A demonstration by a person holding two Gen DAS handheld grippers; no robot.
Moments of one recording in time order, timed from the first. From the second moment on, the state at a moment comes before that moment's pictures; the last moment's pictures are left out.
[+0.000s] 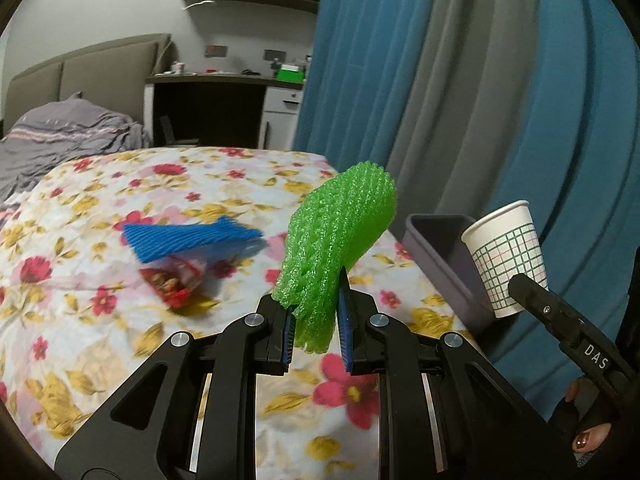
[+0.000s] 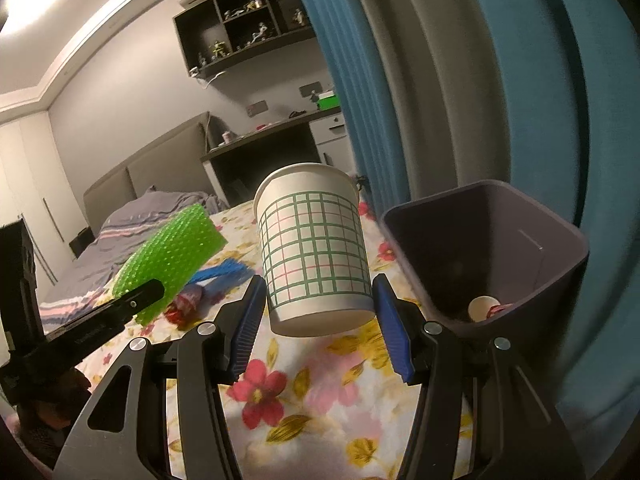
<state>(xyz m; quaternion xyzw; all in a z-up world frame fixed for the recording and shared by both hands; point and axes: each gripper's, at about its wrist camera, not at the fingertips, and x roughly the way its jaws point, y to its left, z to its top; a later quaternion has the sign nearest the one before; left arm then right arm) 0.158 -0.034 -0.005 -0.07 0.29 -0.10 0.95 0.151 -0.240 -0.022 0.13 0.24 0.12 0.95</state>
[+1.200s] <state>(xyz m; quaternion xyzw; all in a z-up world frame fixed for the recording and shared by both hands) 0.266 -0.245 -0.064 -0.02 0.37 -0.28 0.89 0.194 -0.358 -0.039 0.17 0.24 -0.02 0.96</state>
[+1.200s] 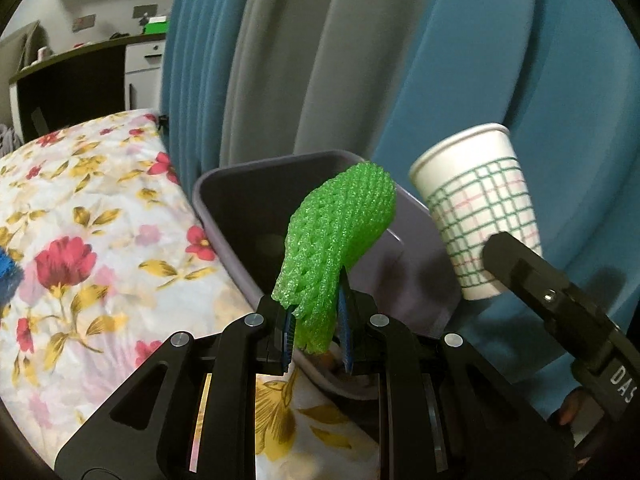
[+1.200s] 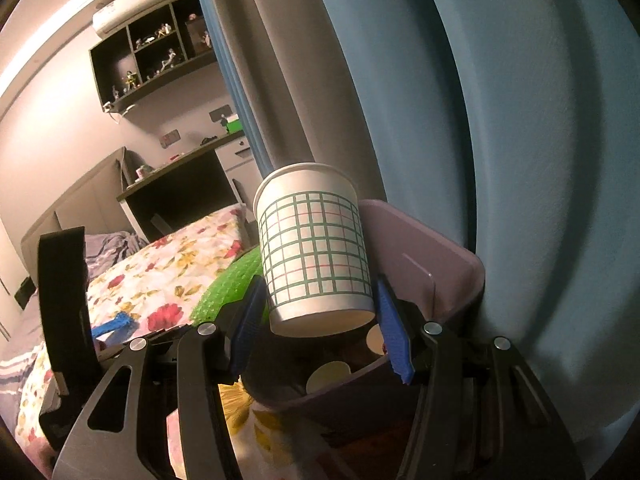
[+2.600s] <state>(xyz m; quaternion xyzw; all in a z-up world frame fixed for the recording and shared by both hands) 0.192 -0.029 -0.036 -0.06 0.30 -0.06 0.95 0.204 -0.294 -0.038 0.09 0.25 -0.01 0.96</state>
